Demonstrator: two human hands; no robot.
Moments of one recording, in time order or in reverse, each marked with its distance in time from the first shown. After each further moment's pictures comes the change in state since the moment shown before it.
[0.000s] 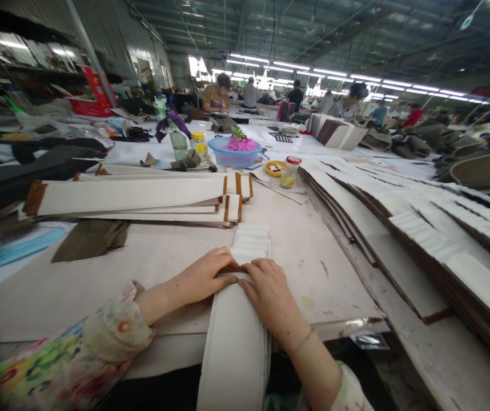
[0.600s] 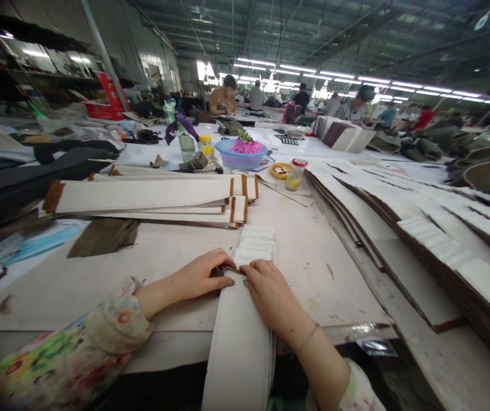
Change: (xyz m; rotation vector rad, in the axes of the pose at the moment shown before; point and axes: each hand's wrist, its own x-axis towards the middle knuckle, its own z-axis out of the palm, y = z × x) left_hand -0.014 -0.014 -0.010 -0.111 -0.021 -0.045; right_hand 0.007 -0.003 -0.004 0.052 -0.095 -0.101
